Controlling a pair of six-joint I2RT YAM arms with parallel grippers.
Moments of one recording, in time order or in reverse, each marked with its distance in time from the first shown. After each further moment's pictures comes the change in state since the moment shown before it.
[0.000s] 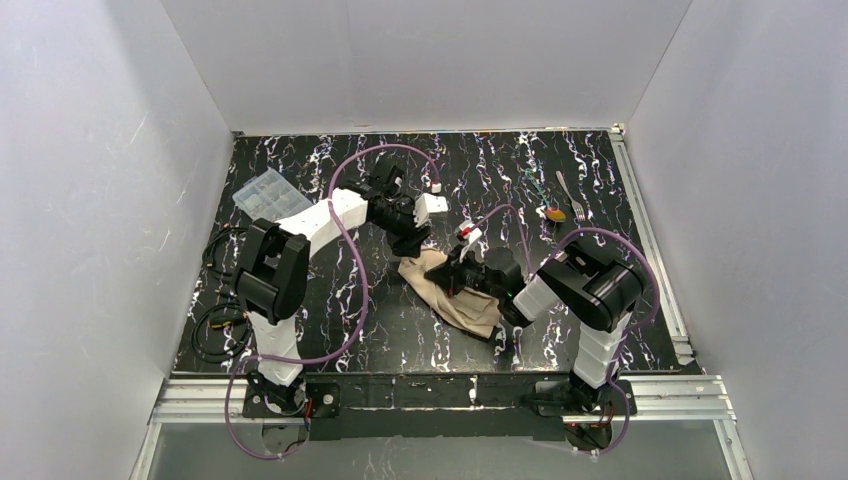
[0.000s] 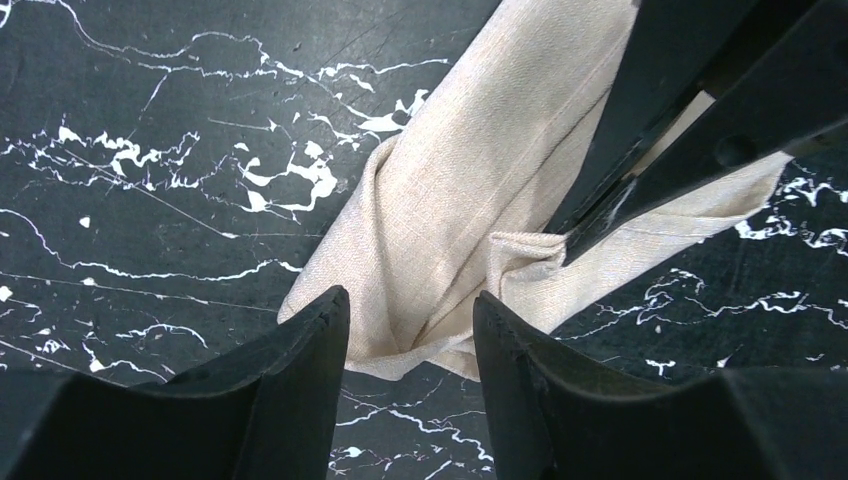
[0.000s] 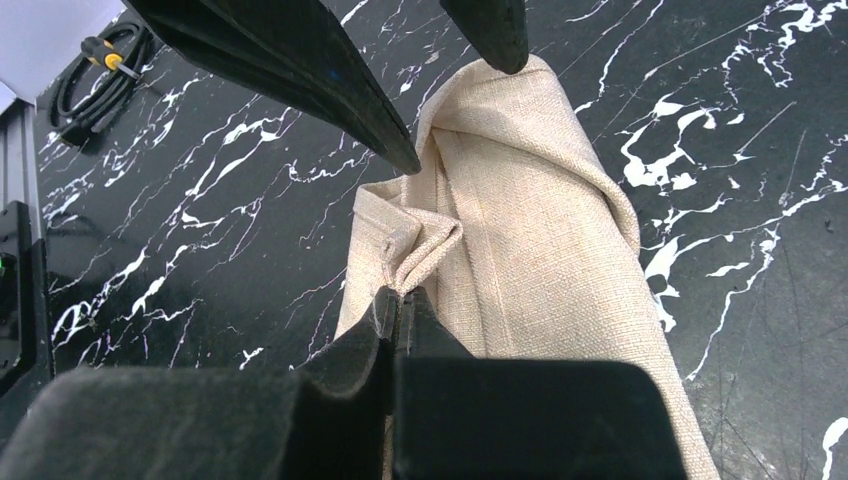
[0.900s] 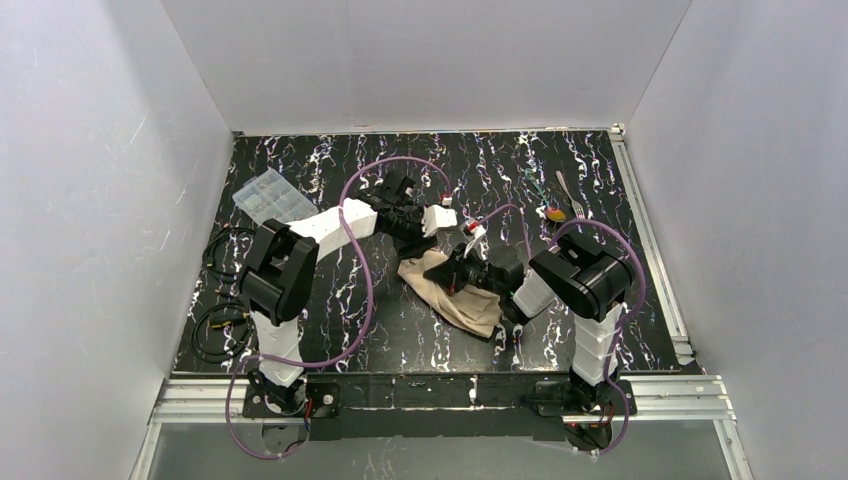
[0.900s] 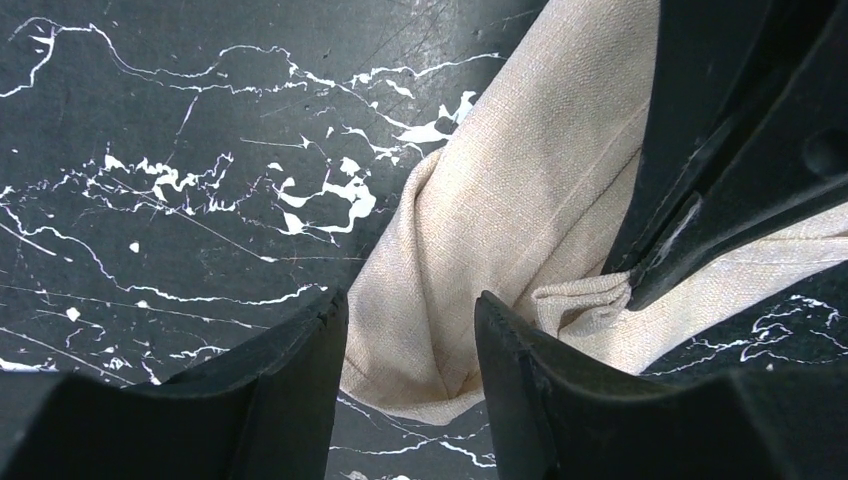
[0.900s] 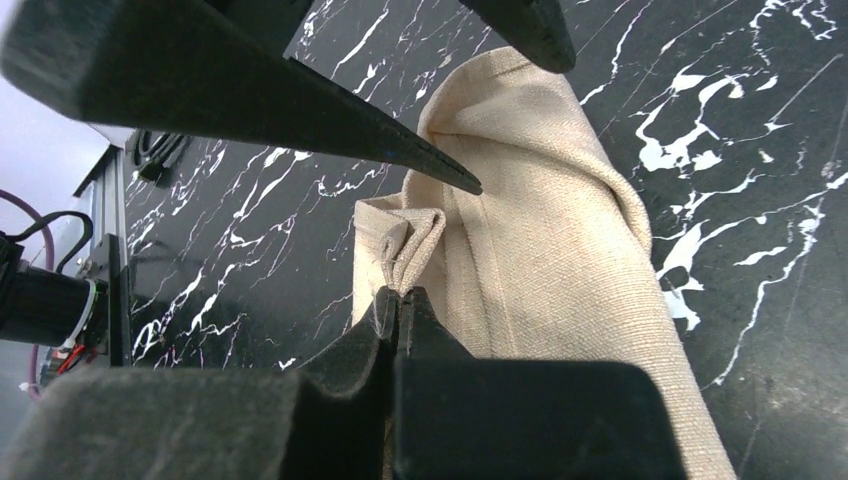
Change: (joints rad) left arm -0.061 0.009 -0.074 0.156 -0.155 0.062; right arm -0.048 0.081 0.013 0.098 -0.091 0.172
